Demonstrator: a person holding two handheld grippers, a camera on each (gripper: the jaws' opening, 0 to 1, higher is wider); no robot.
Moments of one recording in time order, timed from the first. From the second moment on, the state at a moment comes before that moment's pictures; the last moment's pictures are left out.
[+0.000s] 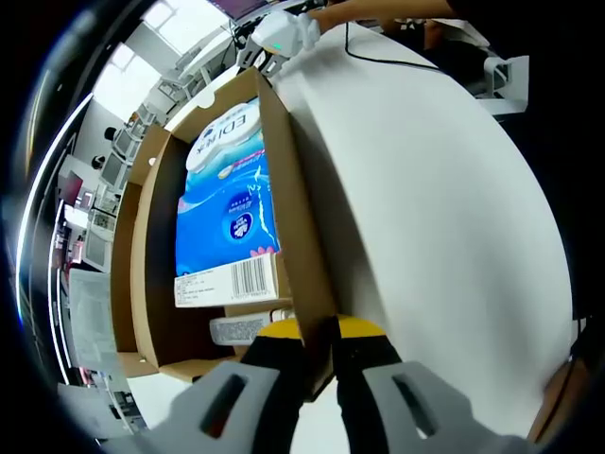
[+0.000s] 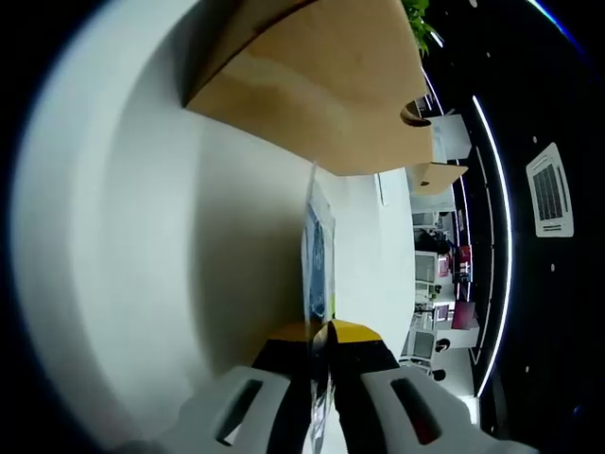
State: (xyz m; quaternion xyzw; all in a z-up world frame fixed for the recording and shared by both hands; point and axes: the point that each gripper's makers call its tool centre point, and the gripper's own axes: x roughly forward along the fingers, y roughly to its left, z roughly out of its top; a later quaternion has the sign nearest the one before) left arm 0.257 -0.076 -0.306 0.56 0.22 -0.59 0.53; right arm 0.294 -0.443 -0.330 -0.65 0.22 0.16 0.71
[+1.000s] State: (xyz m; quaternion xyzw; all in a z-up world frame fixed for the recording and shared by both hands) left arm 0.257 -0.076 -0.306 0.57 0.22 -0.58 0.53; right arm 0.269 -0.437 -0.331 -0.63 0.25 0.18 0.71
